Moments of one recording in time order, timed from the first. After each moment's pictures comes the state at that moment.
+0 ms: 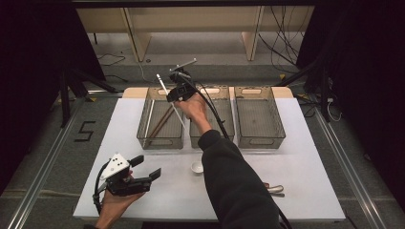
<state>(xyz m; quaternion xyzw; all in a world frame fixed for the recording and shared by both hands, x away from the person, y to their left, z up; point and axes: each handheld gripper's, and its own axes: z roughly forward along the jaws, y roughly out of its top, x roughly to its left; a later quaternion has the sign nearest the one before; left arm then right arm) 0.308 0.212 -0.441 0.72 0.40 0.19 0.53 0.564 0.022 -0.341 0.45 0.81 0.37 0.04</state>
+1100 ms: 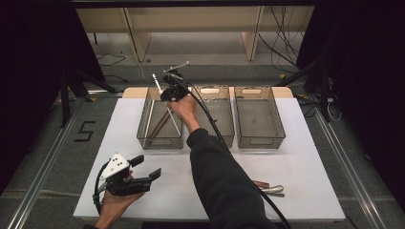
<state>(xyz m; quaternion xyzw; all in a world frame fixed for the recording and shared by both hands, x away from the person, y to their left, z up) 0.308 0.212 -0.440 0.72 0.40 0.19 0.53 0.579 0.048 -0.361 0.47 0.80 0.38 0.04</state>
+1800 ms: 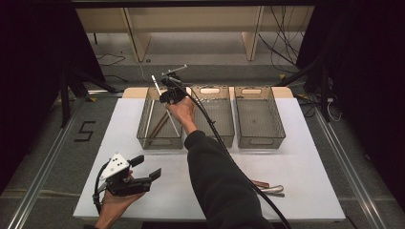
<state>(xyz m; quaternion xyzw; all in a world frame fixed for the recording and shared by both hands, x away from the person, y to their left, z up) 0.307 0.212 -0.440 0.72 0.40 0.19 0.54 0.579 0.054 -0.372 0.46 0.80 0.38 0.06</state>
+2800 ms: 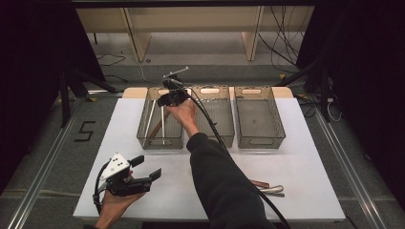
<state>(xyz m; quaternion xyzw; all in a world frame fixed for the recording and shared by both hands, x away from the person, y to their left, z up) 0.307 0.212 -0.440 0.72 0.40 0.19 0.53 0.577 0.049 -0.376 0.47 0.80 0.37 0.04</state>
